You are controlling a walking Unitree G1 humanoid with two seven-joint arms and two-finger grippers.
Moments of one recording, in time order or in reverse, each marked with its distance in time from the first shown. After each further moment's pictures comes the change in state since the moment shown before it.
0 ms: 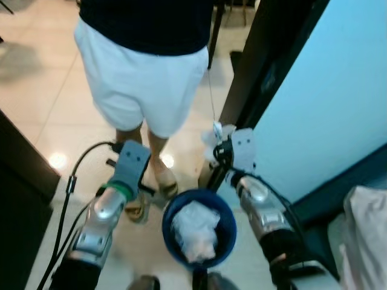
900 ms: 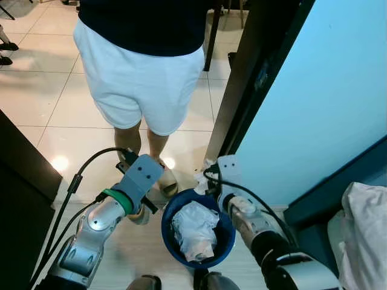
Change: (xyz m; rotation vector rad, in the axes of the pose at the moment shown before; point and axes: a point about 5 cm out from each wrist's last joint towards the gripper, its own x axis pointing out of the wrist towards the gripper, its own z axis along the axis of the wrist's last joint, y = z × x) left arm -0.021 -0.011 0.010 0.134 -0.041 -0.151; right arm -0.003 0.016 -0.051 0.081 0.299 0.047
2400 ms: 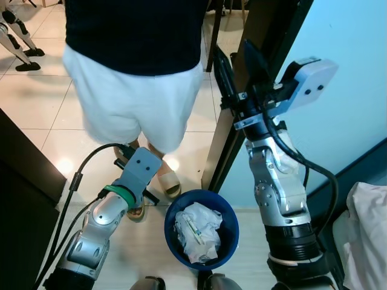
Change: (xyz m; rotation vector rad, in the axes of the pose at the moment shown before) left arm 0.009 0.005 -0.001 -0.050 0.002 0.094; right arm -0.125 0.040 0.208 -0.014 -1.187 0.319
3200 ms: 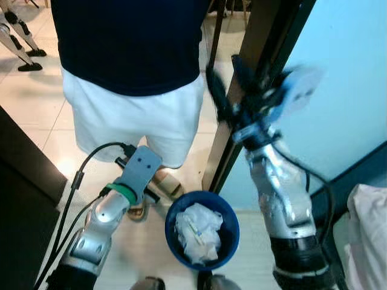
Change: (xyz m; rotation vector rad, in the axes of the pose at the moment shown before) left arm 0.006 -0.002 -0.003 -0.024 0.008 0.023; right arm -0.054 -0.017 -0.058 -0.010 0.389 -0.105
